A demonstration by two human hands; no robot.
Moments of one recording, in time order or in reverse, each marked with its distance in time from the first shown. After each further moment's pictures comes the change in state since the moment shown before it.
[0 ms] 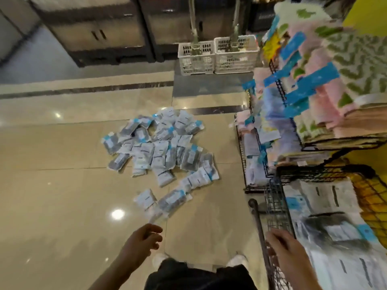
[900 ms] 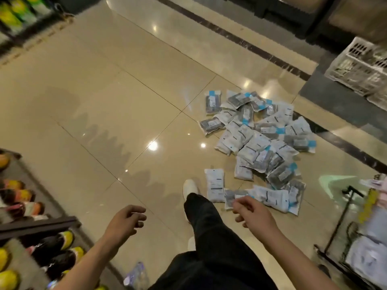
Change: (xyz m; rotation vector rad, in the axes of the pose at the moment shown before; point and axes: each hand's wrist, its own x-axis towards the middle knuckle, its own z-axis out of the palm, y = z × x) left_hand 0.050 -0.336 -0.323 -0.634 0.336 -0.345; right_hand -0.096 -0.129 0.539 -0.795 -0.644 -0.268
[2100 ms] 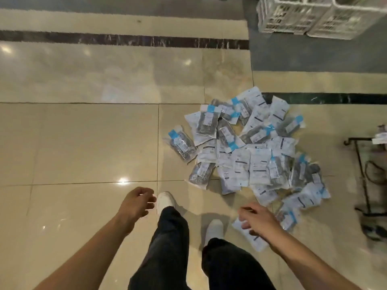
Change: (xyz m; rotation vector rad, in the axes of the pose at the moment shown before) left_hand 0.548 0.613 -0.030 0.426 -0.359 0.088; right_hand 0.447 -0.347 -0.013 0.426 0.232 0.562
